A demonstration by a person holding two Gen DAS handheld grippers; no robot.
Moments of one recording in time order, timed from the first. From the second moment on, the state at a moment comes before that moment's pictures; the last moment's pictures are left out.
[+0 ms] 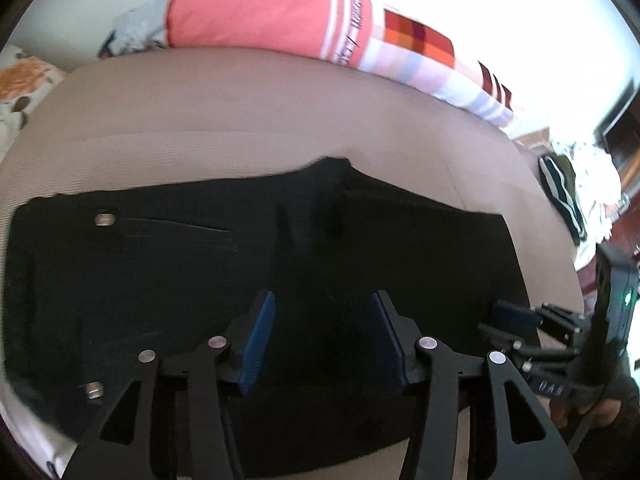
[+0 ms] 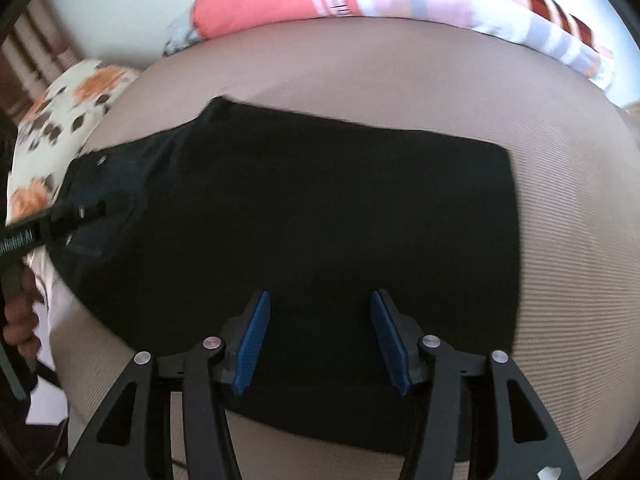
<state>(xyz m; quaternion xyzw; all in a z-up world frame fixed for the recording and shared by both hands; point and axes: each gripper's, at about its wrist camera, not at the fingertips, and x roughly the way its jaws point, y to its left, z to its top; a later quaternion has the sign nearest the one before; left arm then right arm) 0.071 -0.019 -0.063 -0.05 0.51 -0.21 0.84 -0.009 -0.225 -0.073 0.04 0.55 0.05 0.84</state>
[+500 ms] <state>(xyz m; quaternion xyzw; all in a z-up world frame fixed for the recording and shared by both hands) 0.066 0.102 -0.027 -0.10 0.49 -0.12 0.86 -0.008 -0.150 -0.078 0.03 0.57 0.16 0.81</state>
